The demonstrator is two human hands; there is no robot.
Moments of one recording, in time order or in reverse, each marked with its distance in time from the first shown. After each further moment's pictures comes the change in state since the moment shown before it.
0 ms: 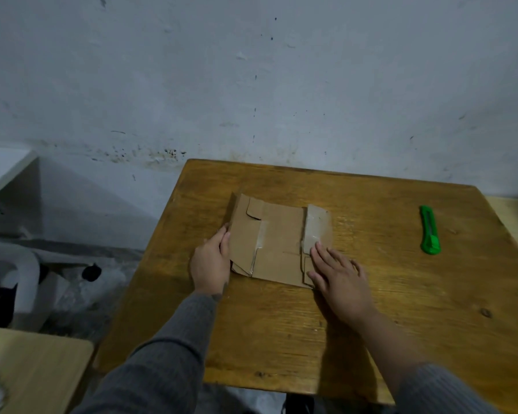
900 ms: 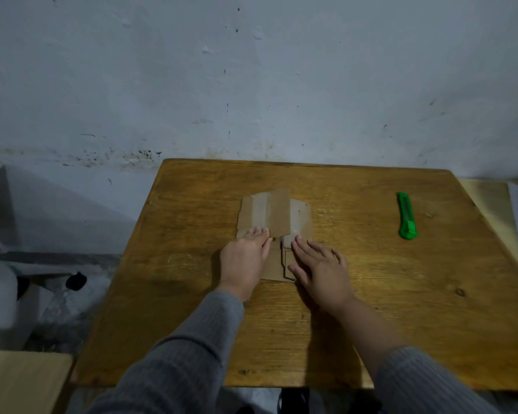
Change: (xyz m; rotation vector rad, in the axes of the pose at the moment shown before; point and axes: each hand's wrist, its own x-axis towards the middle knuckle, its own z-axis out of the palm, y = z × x) left_hand -0.026 0.061 0.043 0.289 -0.088 0.574; right_hand -0.001 0.002 -0.003 0.076 0.071 -0.023
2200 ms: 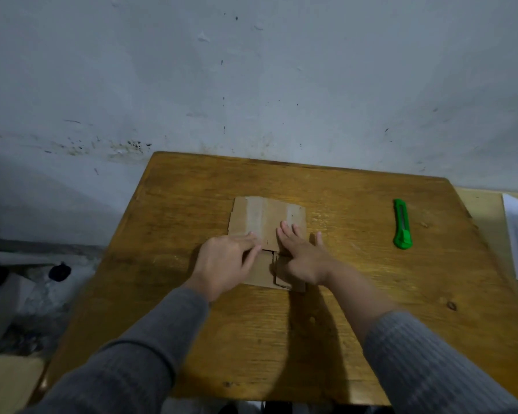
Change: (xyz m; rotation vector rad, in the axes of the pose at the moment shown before) left_hand 0.010 -0.024 -0.017 0.073 -0.169 0.160; right_hand 0.054 -0.010 -0.036 0.073 -0.488 -0.040
